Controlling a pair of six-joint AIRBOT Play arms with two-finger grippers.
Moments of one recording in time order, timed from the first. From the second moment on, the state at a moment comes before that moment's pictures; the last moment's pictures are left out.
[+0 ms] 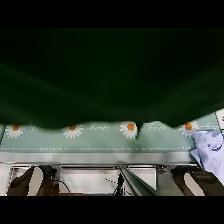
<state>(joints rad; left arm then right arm) 0.57 -0.66 2.05 0.87 -1.43 -1.43 -0.06 -0.76 2.01 -1.39 1.13 1.55</state>
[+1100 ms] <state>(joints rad) 0.39 -1.03 1.13 0.86 -1.13 -1.33 0.09 -1.70 2.03 -1.46 1.32 1.53</state>
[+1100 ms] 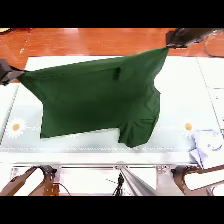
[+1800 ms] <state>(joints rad) 0.28 -1.36 1.14 0.98 -1.11 -1.27 0.06 -1.86 2.03 -1.55 1.49 1.46</state>
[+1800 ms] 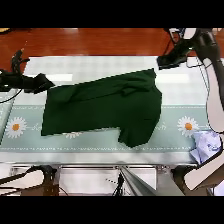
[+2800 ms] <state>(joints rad) 0.76 -1.21 0.65 1.08 -1.30 -1.11 -0.32 -1.68 1.70 -1.09 1.43 1.26</state>
